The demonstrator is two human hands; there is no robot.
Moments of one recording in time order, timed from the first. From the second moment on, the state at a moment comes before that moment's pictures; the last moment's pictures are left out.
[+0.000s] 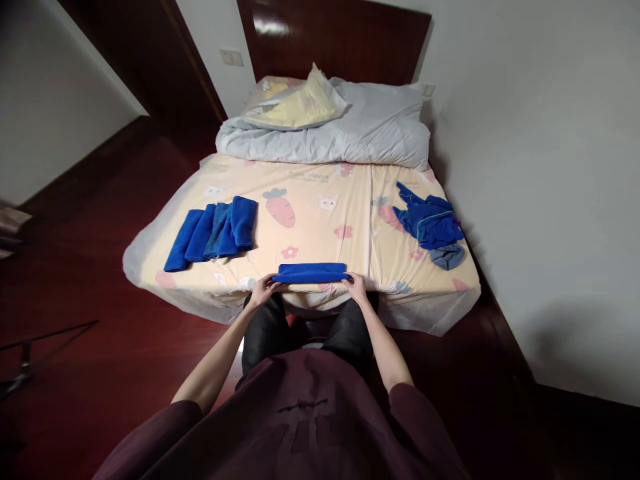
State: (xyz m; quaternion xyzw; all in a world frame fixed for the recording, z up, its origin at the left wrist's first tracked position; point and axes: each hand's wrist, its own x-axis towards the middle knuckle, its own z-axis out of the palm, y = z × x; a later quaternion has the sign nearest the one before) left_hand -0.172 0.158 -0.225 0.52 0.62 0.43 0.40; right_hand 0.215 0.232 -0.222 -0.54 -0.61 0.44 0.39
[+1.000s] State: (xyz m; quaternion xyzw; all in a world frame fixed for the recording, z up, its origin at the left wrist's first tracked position) left_hand -0.176 0.176 -0.227 0.47 0.75 0.32 0.33; right_hand 0.205 0.245 -0.223 -0.59 -0.60 0.39 0.37
